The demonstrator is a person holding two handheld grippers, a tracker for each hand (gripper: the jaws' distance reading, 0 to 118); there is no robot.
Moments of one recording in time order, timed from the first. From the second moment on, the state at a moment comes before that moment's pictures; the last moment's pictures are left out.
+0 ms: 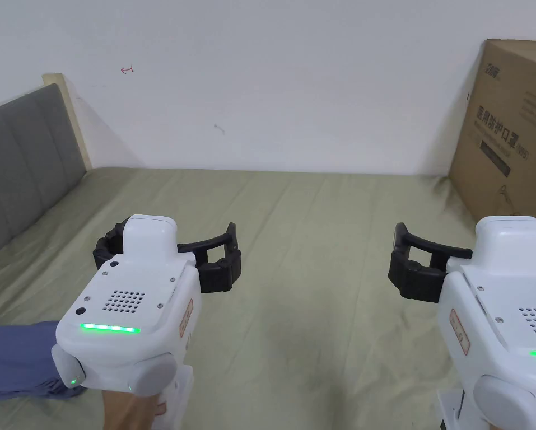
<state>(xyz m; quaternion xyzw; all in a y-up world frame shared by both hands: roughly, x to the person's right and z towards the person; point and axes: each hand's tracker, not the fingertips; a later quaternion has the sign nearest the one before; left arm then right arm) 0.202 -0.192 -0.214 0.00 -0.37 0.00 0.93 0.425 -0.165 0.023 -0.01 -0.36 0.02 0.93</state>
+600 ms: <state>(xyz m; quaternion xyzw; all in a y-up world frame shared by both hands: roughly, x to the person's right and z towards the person) 0.203 -0.194 -0.215 0.00 -0.38 -0.01 0.93 0.423 -0.165 0.020 -0.01 -0.36 0.02 0.93</state>
